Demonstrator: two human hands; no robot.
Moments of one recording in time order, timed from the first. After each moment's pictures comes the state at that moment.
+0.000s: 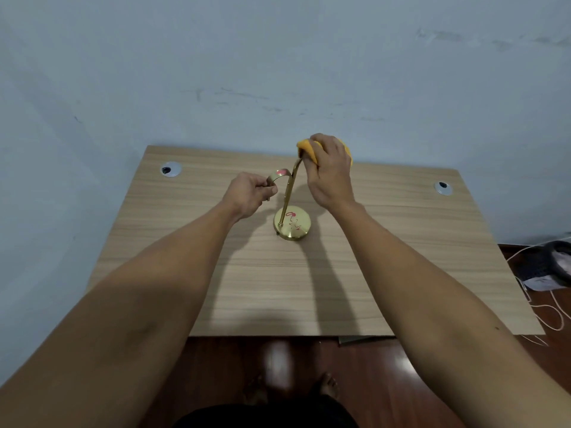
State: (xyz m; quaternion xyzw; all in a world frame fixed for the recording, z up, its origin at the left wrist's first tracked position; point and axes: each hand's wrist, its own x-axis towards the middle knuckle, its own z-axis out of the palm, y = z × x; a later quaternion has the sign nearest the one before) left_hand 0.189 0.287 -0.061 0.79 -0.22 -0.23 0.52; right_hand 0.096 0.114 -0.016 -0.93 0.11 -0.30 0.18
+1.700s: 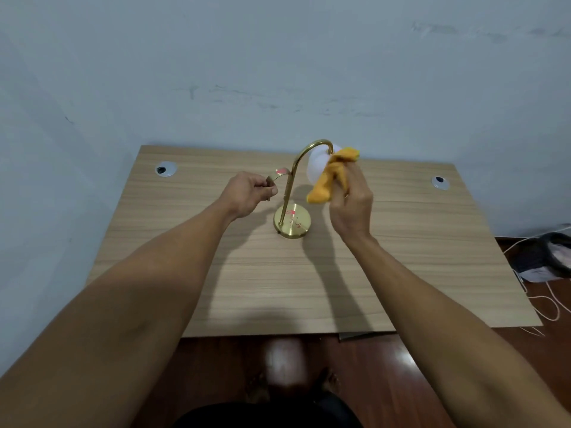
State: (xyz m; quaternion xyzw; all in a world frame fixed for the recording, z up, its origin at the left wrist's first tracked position) left_hand 0.198 0.286 -0.073 0.79 -0.27 -0.24 0.50; right_hand 0.037 0.110 -0.046 -0.85 0.16 -0.41 0.30
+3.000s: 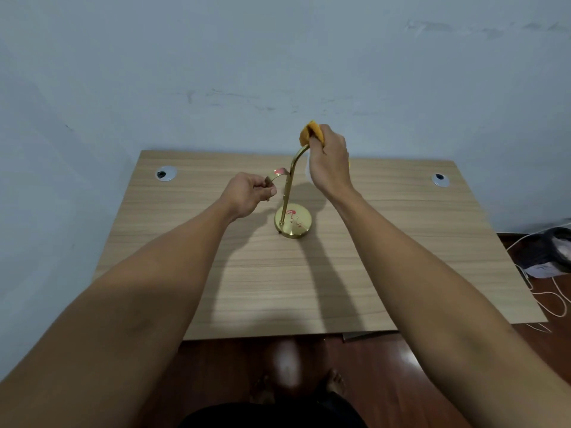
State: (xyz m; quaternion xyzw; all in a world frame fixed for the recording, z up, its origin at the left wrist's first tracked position) left_hand 0.201 0.282 -0.072 0.79 -0.26 -0.25 0.50; right_hand 0.105 0.115 0.011 -0.85 0.21 -0.27 0.40
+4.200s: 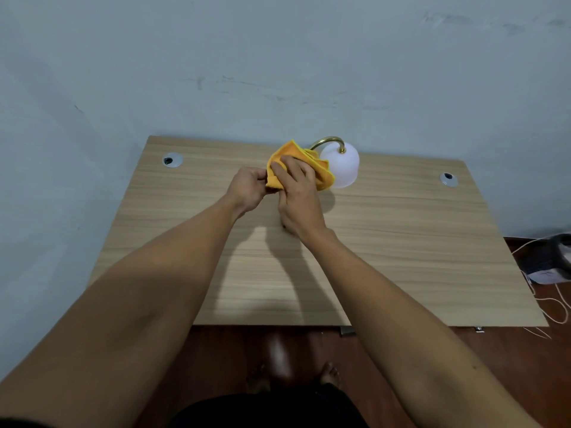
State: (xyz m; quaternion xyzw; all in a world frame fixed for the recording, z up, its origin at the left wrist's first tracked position) left_hand 0.176 0.285 -0.062 0.75 -0.22 -0.24 0.58; right_hand 0.079 0.185 -0.059 -0.92 0.07 -0.29 0.24
